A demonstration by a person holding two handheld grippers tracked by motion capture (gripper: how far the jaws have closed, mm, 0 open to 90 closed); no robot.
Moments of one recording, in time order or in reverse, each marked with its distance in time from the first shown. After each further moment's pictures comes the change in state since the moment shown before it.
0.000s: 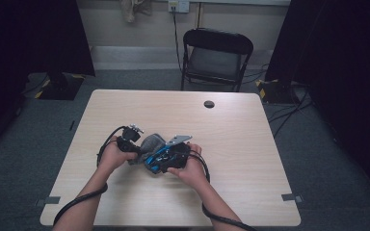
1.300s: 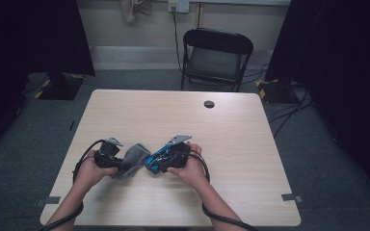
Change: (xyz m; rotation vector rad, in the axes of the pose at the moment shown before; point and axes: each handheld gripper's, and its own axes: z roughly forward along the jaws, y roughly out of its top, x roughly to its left) left arm 0.006 -0.070 -0.040 -0.037 -0.006 -0.013; right arm 0.000 0.001 0.000 0.003 -0.002 0.000
